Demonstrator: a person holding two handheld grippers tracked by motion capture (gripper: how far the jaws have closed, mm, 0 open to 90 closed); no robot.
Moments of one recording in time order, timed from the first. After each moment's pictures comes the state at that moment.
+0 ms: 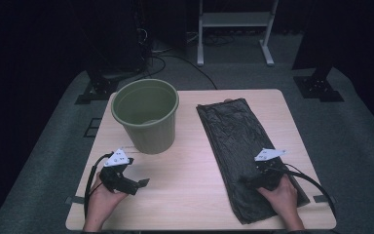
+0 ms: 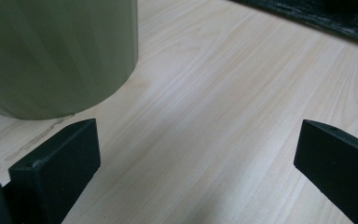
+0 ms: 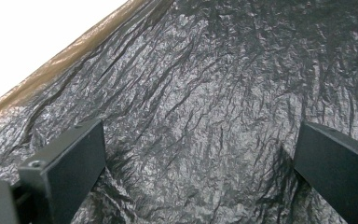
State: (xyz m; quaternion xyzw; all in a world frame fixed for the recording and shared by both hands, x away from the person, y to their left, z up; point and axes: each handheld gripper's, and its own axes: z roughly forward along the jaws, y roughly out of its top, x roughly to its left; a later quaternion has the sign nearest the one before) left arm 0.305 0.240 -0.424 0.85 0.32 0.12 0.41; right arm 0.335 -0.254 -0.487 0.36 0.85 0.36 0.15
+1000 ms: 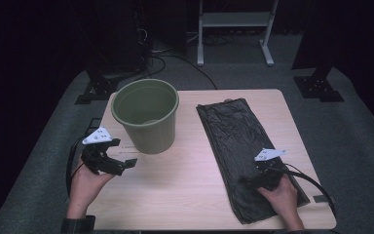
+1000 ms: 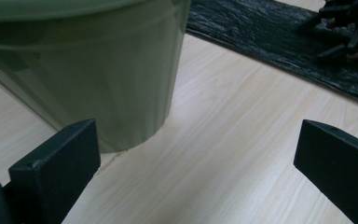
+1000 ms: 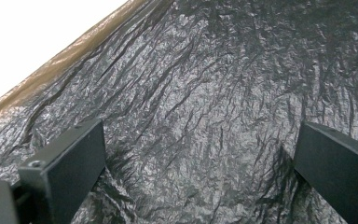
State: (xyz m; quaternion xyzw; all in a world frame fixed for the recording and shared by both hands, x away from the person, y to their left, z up) left arm 0.320 0.263 -0.346 0.83 0.33 0.14 0.42; right arm 0.335 -0.254 -0.487 0.36 0.85 0.36 0.15
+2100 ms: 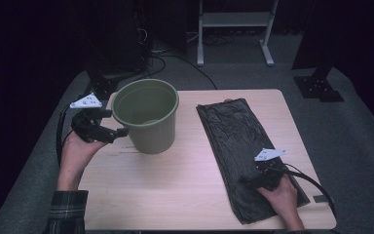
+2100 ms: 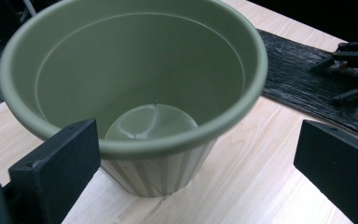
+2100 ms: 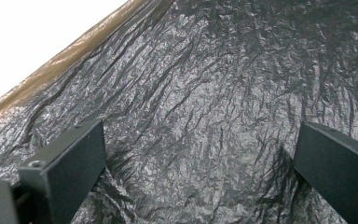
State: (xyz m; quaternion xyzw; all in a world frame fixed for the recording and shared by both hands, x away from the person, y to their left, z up) left arm 0.372 0.277 -0.287 0.82 0.33 0.16 0.44; right arm 0.335 -0.254 -0.487 0.36 0.85 0.36 0.15
